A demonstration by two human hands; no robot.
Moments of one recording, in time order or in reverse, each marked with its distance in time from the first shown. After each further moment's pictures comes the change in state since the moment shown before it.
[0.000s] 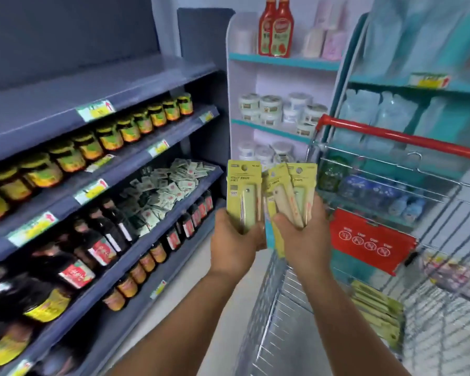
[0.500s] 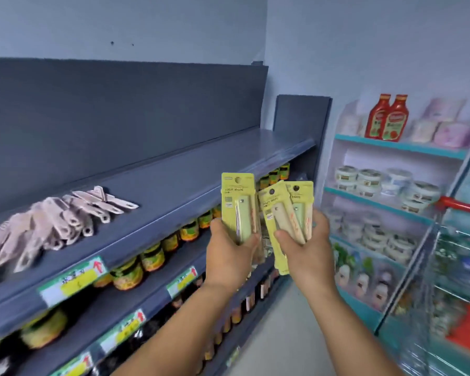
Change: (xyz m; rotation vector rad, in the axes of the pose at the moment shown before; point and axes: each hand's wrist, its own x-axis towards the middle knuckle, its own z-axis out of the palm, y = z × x) left_hand 0.070 0.060 -0.336 0.099 0.269 0.201; right_hand -0.078 -0.196 0.254 0.118 -0.141 -0.184
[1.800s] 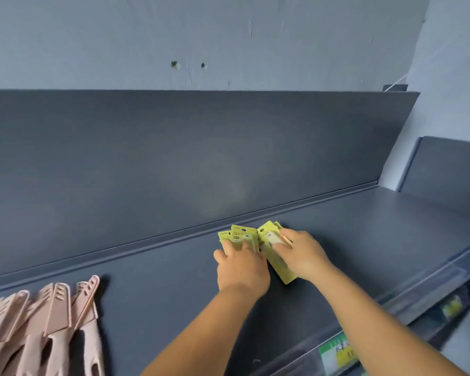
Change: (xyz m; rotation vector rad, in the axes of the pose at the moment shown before) left_hand 0.384 -0.036 -0.012 0.847 0.108 -0.349; right_hand 0.355 -0.005 0.331 -0.581 -0.790 -0.247
